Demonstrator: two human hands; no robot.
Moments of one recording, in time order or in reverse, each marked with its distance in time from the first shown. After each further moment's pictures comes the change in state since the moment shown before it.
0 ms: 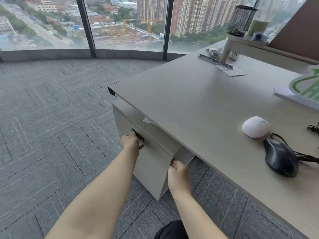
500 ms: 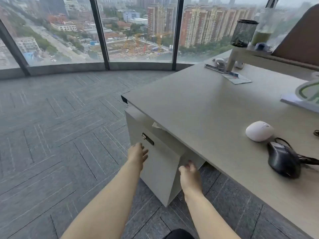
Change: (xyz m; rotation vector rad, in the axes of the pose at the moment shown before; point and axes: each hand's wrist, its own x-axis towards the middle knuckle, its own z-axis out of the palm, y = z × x) left_hand -0.058 0.001 -0.036 -0.011 -0.140 -0.033; right_hand -0.003 -0.003 -0.015 0.073 -0.009 0.100
